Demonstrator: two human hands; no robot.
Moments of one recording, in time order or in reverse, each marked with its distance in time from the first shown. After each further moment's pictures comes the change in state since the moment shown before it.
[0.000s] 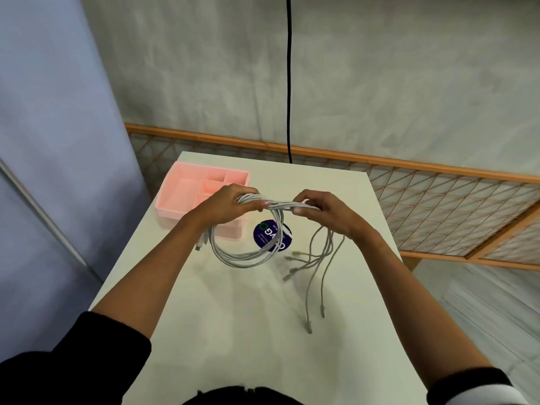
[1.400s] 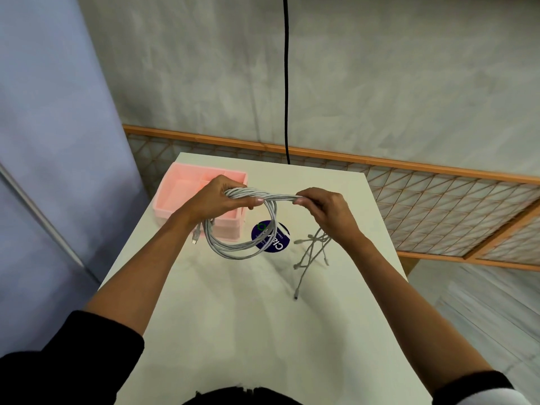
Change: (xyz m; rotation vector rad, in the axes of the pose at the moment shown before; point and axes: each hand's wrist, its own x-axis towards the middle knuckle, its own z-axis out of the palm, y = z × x) left_hand -0.006 0.002 -0.012 -0.172 0.060 0.015; right_hand -0.004 0.007 0.013 -0.310 0.401 -0.212
